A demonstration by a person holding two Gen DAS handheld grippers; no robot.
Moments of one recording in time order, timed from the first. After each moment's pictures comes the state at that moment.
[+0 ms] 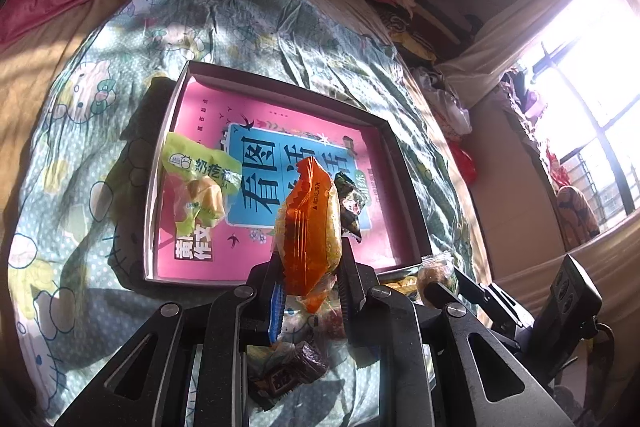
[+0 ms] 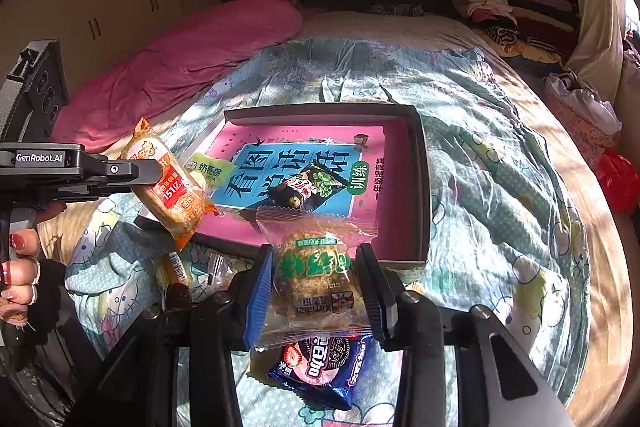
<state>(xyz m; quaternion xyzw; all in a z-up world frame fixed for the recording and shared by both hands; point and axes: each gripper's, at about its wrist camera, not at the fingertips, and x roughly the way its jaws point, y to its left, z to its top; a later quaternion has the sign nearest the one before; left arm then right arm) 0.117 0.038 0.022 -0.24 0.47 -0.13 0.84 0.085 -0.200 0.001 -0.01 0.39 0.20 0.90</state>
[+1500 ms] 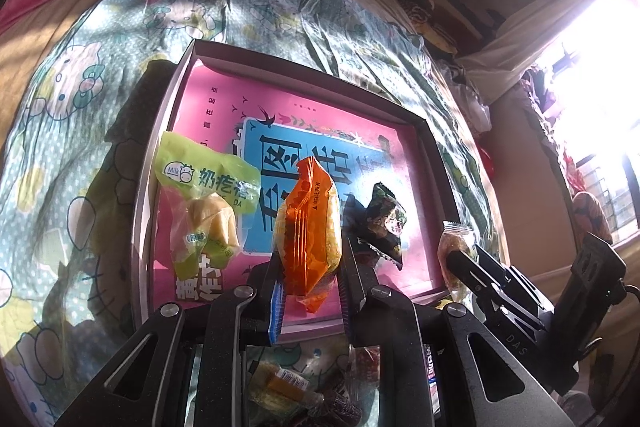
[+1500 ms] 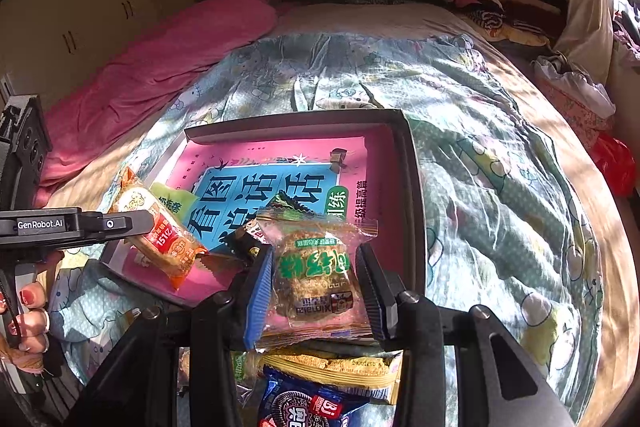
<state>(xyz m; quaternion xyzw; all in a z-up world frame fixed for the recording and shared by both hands) 0.162 0.035 -0.019 -0.24 0.49 -0.11 0.83 0.149 -0.196 -0.016 0.01 0.42 0.17 0.89</state>
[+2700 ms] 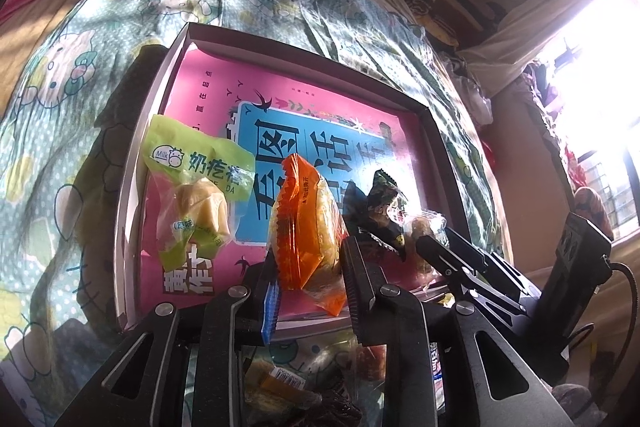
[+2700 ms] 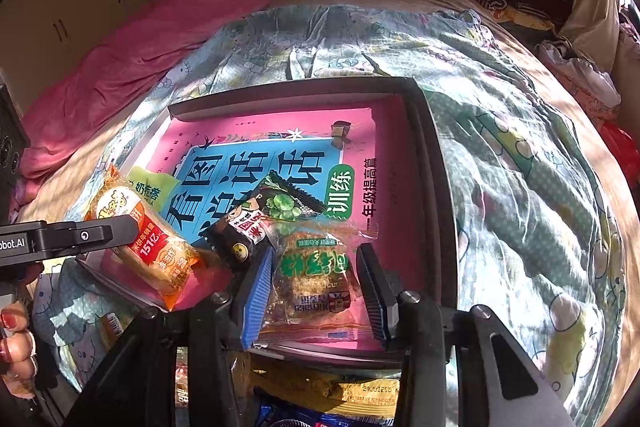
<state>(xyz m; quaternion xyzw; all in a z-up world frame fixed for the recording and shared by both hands) 0.164 0.030 -0.029 -0.24 0.51 -0.11 0.82 0.168 -0.182 -0.042 0.01 0.45 0.17 0.88</state>
